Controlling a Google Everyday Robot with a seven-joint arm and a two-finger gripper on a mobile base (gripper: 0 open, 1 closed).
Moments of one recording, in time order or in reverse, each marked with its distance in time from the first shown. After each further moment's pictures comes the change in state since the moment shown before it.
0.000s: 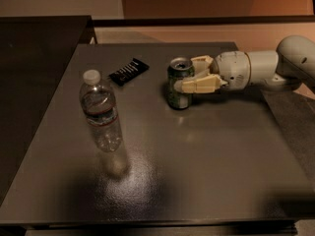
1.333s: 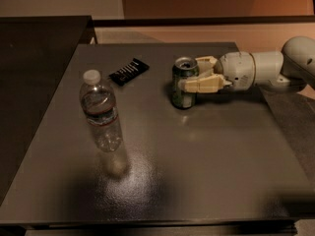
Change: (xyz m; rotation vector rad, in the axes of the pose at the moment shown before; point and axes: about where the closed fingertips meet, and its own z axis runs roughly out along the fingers) arm 0.003 -0.001 -0.010 0.017 0.001 0.003
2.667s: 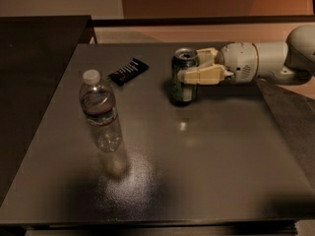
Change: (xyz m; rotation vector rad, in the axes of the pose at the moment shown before) arm -0.024 0.003 -0.002 0.015 0.010 0.038
